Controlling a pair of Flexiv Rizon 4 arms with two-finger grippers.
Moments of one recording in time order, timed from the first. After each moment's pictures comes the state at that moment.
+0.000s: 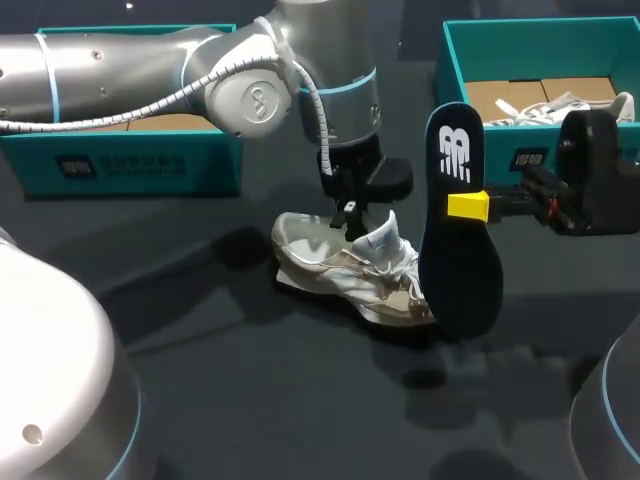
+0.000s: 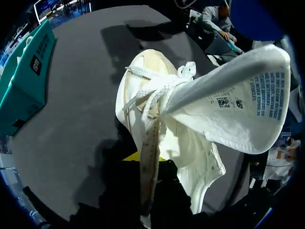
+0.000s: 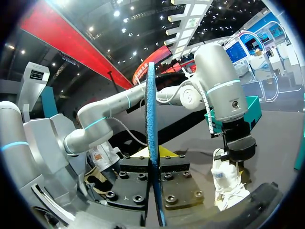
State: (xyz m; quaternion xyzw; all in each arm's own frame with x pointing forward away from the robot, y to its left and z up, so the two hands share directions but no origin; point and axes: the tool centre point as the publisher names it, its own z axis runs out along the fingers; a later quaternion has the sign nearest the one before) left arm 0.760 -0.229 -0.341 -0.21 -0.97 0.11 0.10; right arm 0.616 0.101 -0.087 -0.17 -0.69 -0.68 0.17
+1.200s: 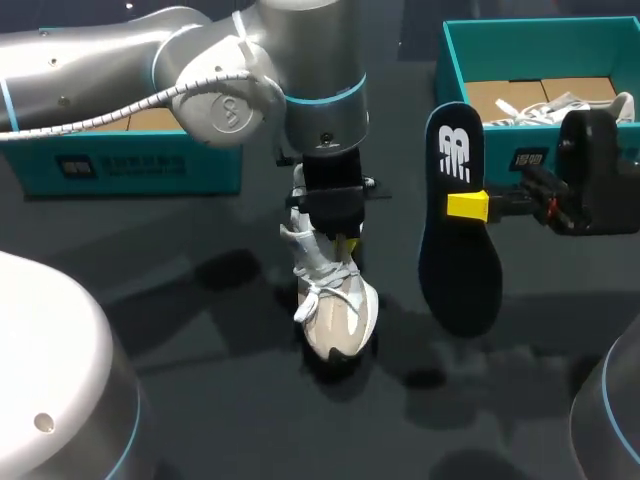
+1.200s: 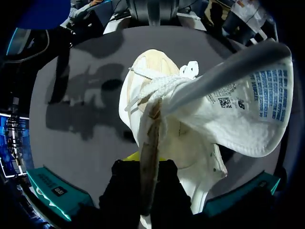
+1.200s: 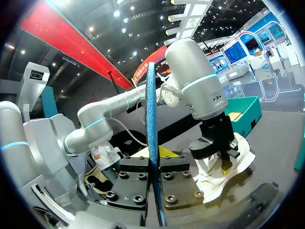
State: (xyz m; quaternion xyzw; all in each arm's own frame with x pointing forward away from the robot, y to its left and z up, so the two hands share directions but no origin) left arm 0.746 -0.211 -0.312 -0.71 -0.70 0.09 0.00; right arm 0.617 0.101 -0.087 -0.17 -0.69 -0.68 0.17
